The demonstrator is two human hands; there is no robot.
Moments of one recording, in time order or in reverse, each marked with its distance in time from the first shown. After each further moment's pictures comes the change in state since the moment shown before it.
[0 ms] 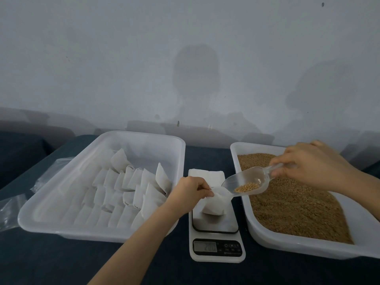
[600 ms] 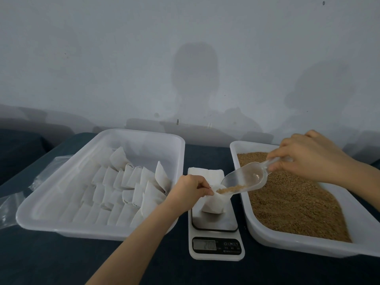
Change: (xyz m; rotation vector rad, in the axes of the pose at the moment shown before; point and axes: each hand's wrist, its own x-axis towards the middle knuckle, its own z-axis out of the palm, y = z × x) left_hand 0.002 -0.003 0.000 0.010 -0.004 0.021; right_hand 0.010 -0.006 -0.015 -0.080 0.016 -0.031
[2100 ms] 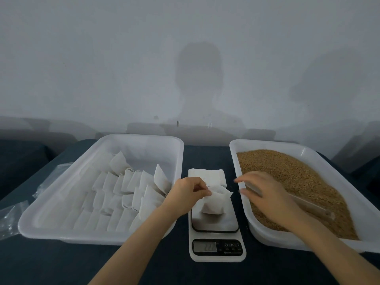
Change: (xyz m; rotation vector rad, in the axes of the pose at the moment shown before) left_hand -0.004 0.001 0.001 0.033 0.026 -0.010; right_hand -0.020 -0.073 0.102 0.802 0.192 0.106
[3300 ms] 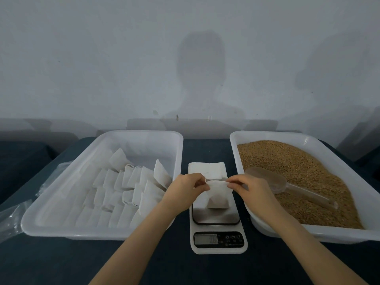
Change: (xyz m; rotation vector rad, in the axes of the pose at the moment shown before) left_hand 0.001 -0.005 0.004 0.240 0.009 0.023; right_hand 0.006 -0.003 0.045 0.277 0.085 0.119
